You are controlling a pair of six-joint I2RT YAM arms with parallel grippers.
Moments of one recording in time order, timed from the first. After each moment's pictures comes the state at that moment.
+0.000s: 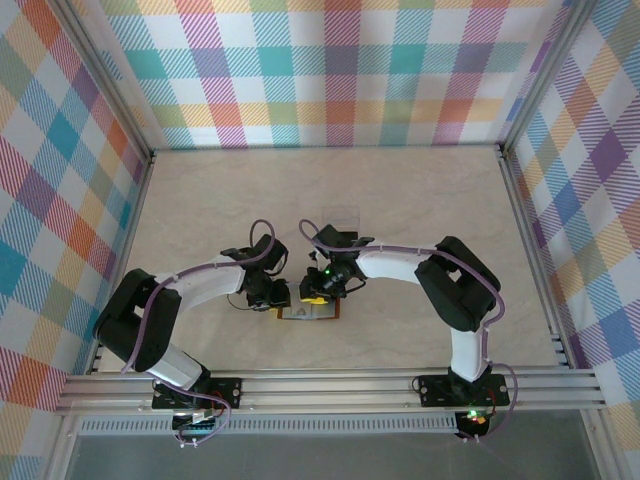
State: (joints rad) left arm -0.58 1.54 0.80 -0.62 0.20 -0.65; right arm 0.83 1.91 1.16 -0.42 -0.49 0.81
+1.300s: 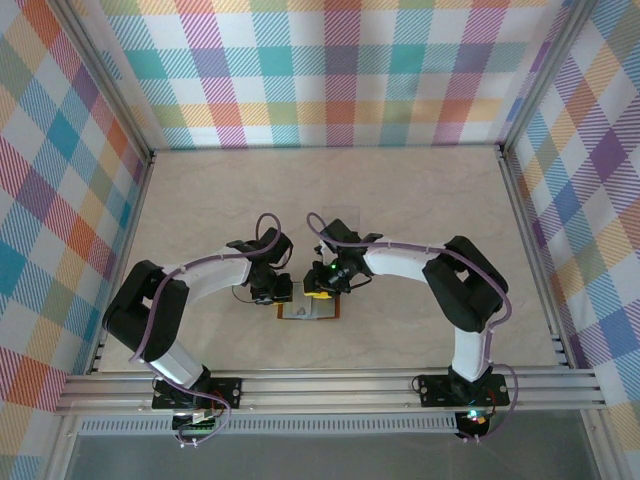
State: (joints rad) left arm -0.58 1.60 0.88 -0.66 0.19 -0.62; right arm 0.79 1.88 1.14 -0.39 -0.54 0.80
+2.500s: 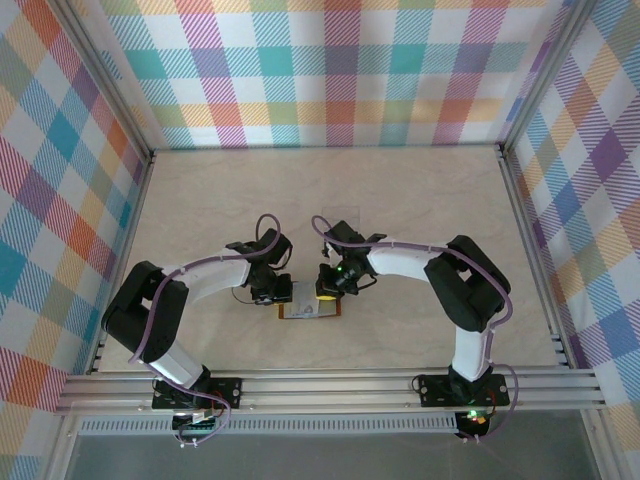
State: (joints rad) left arm -0.58 1.60 0.87 -0.63 0.19 -0.61; right arm 0.76 1.87 1.11 -0.46 -0.49 0.75
